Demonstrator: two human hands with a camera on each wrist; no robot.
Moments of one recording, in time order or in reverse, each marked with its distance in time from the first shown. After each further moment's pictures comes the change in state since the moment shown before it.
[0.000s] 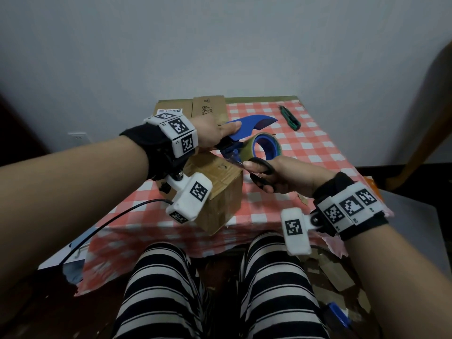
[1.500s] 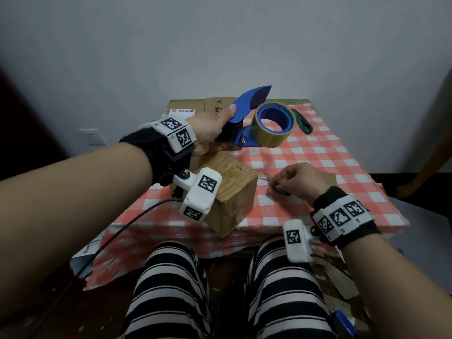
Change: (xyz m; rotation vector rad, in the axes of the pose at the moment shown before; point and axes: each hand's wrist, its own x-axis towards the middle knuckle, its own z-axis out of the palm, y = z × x) left_hand 0.008 -0.020 -0.003 -0.760 -0.055 -0.094; right_hand 0.039 0.043 0.003 -0.089 0.494 0.153
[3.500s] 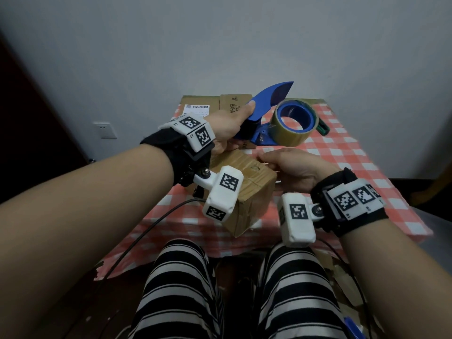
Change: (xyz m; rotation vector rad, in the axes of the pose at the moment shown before) left_hand -0.004 -0.002 0.001 -0.129 0.012 0.048; right_hand -0.014 -0.072 0.018 0.478 -0.496 0.040
